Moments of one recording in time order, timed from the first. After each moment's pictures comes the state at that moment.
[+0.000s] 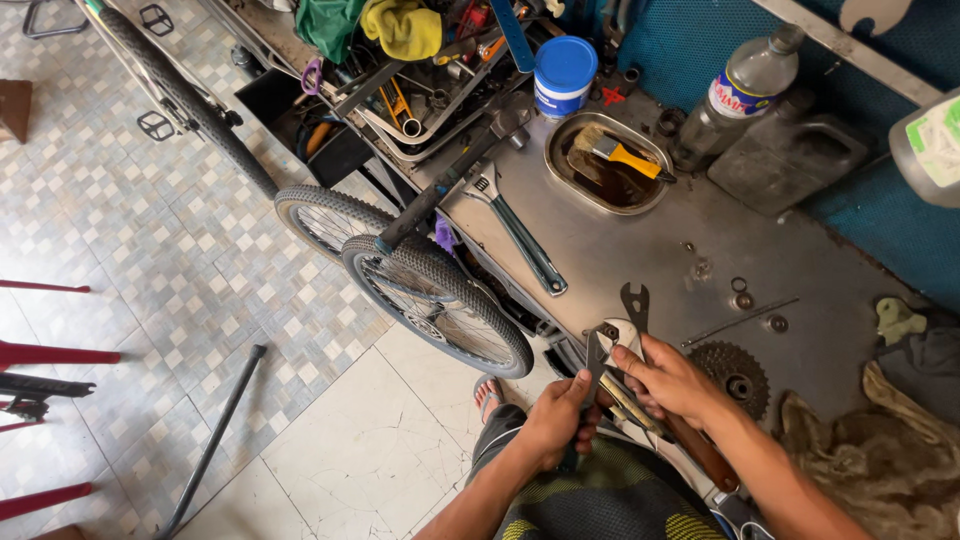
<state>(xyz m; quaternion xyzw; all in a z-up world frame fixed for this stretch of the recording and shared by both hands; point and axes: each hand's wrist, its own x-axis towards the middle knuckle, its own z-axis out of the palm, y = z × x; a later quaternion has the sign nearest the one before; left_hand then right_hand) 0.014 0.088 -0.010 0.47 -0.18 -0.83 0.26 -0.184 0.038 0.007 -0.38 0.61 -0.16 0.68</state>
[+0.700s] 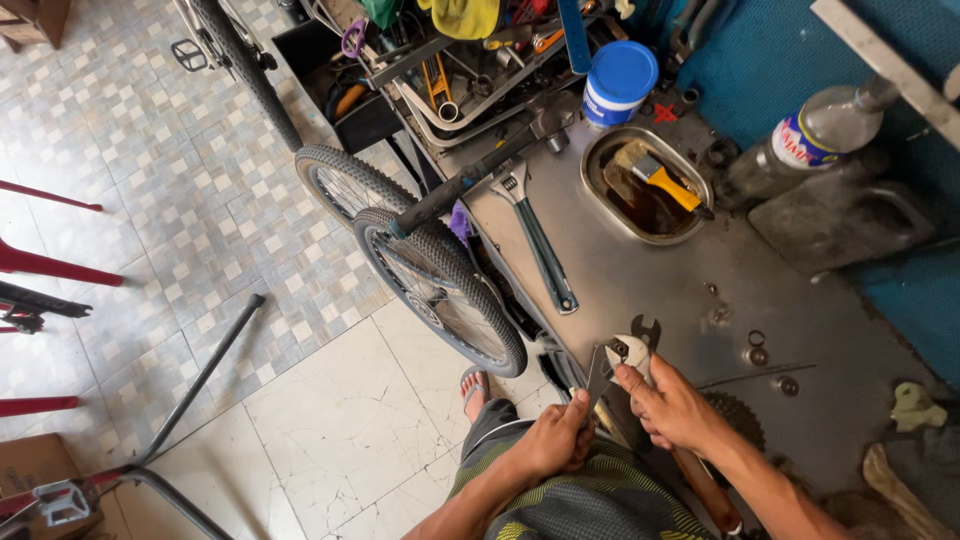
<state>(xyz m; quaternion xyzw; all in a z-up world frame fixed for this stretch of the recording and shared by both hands) 0.004 0.088 -0.042 0.49 -0.27 -0.79 0.25 -0.190 0.002 0.017 -0.40 0.59 -0.07 0.70</state>
